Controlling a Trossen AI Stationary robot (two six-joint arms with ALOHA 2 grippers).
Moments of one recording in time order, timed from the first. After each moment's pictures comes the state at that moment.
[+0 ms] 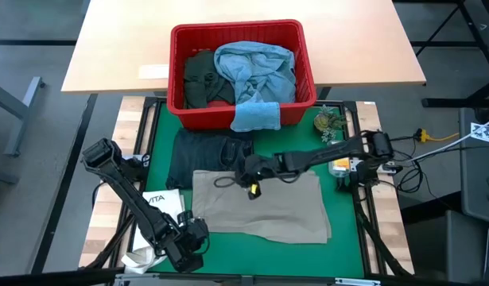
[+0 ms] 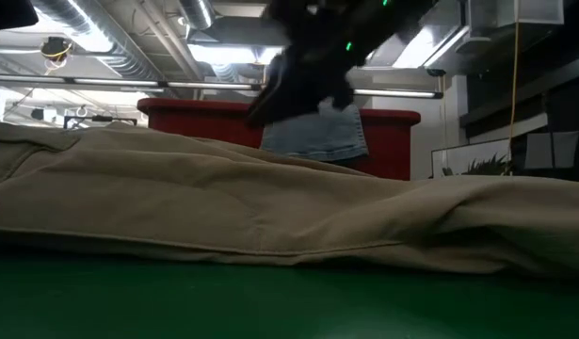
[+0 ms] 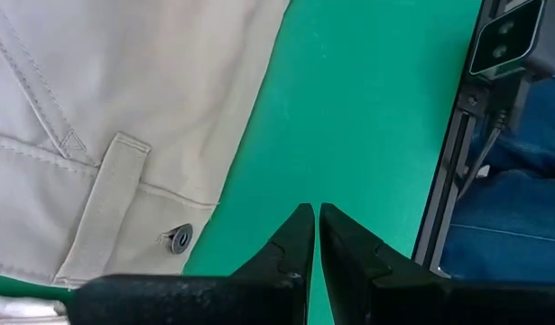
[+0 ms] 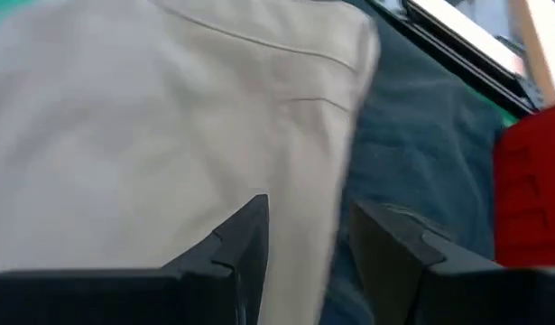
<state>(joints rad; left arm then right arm) -0.81 1.74 1.26 -0.72 -0.33 -1.15 0.09 1.85 1.27 -0.08 0.12 -0.45</state>
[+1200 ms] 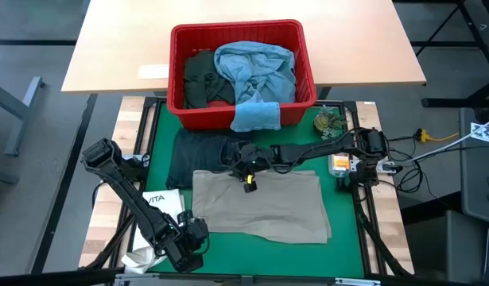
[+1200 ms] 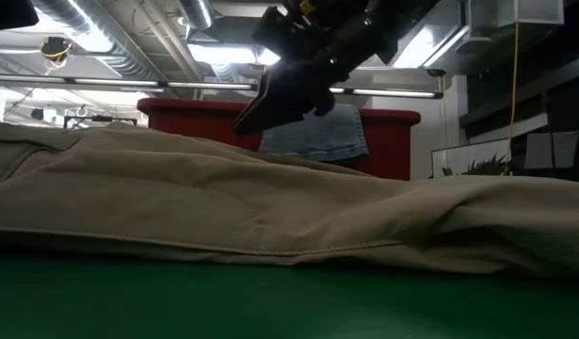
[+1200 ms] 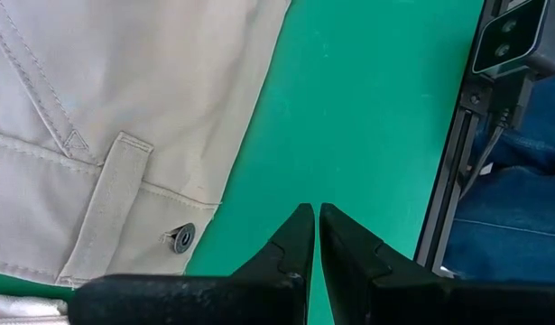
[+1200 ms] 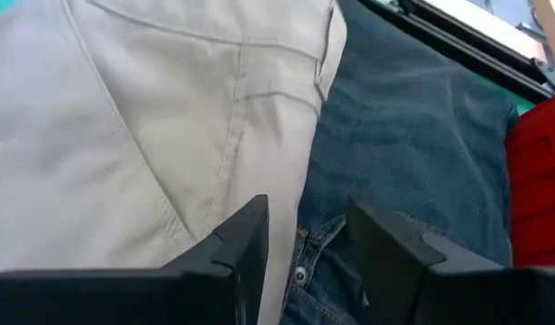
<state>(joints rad) -0.81 1.74 1.26 -0.72 -0.33 -1.15 0.01 1.90 1.30 -0.04 -0.02 -0.43</state>
